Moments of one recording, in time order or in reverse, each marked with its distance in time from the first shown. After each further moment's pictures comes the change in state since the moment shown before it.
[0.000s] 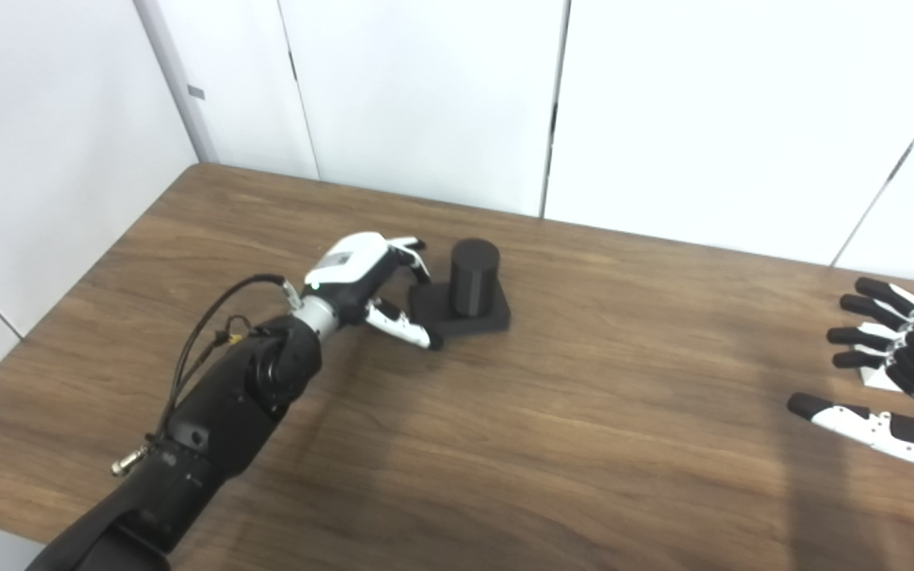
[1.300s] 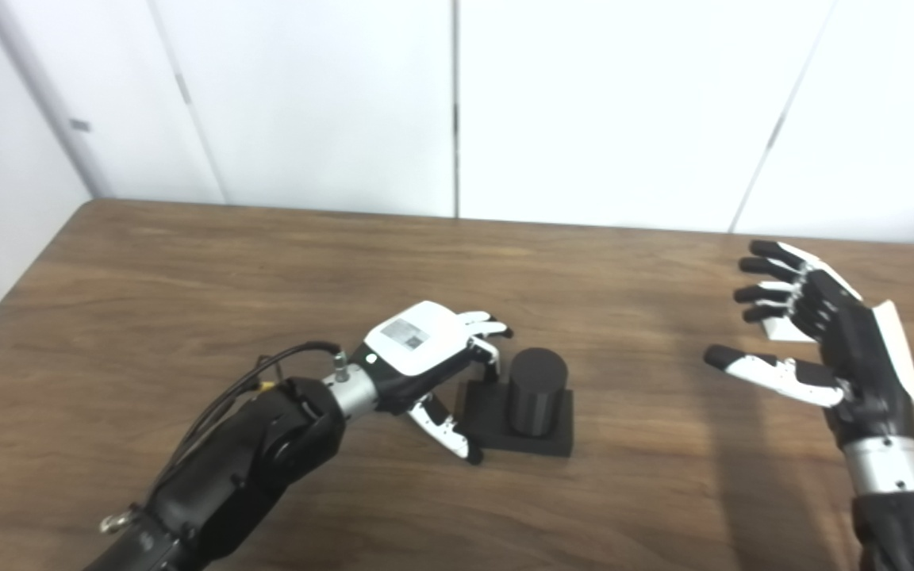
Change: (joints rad) left arm -0.030 -0.056 -0.262 -0.200 0.238 -0.134 -0.142; right arm -0.008 0.010 -0.004 0.048 -0.056 -0.111 -0.035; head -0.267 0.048
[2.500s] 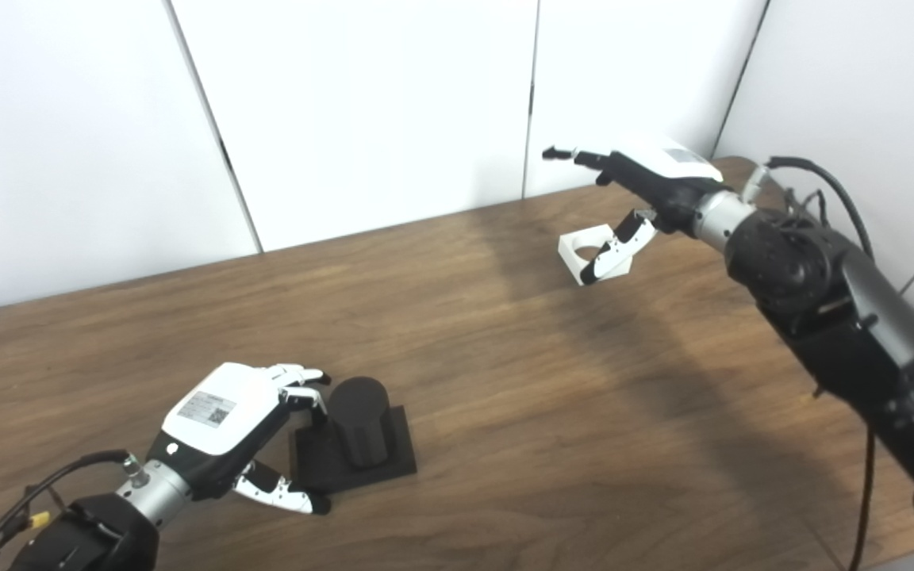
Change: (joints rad) left arm 0.061 0.073 0.062 -0.044 0.000 -0.081 0.023; right arm -0.391 -0.531 0.259 0.150 -0.417 0.242 0.416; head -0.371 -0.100
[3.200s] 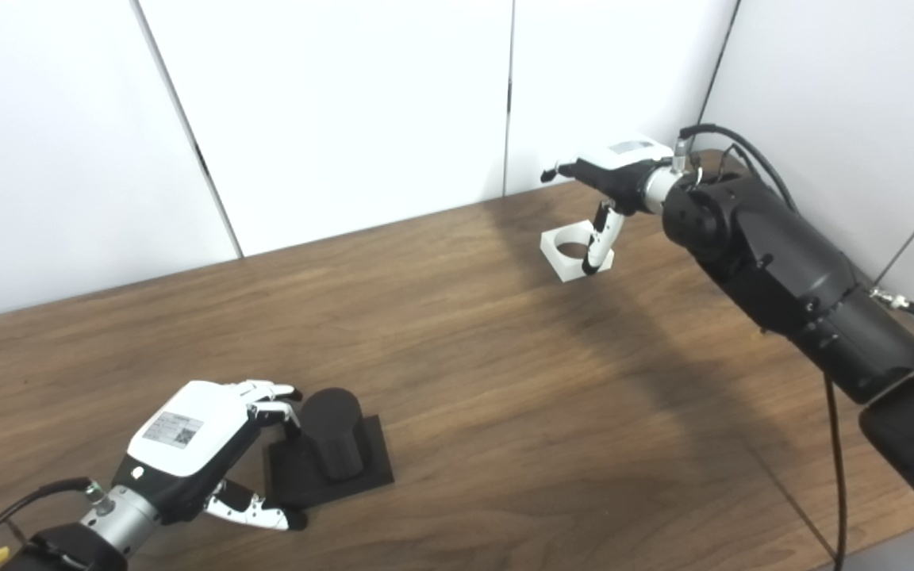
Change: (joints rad) left arm 0.037 0.014 0.040 -0.029 -0.011 -0.005 -0.014; right arm -0.173 0.019 0.169 0.318 -0.242 -0.008 0.085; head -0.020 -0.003
